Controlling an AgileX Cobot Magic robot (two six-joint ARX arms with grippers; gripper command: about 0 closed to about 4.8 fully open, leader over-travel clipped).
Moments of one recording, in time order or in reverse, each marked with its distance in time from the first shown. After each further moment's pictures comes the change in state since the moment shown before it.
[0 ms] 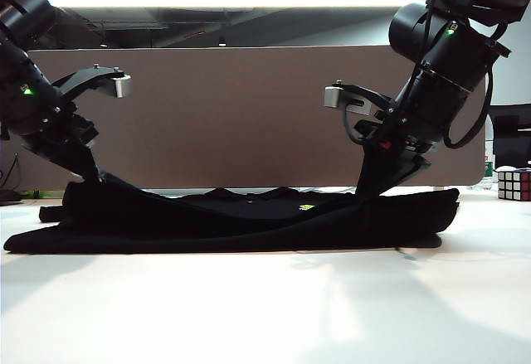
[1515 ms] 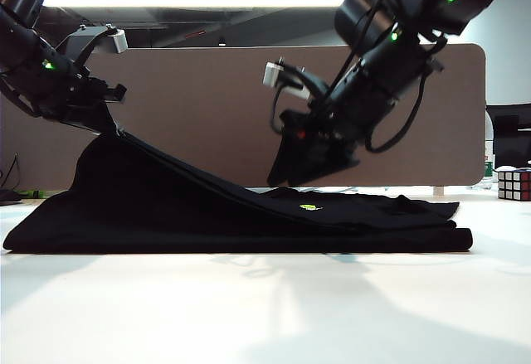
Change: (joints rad) left arm 0.000 0.000 0.006 0.289 0.003 -0.270; right arm 0.156 0.061 0.005 0.275 -0.043 0.113
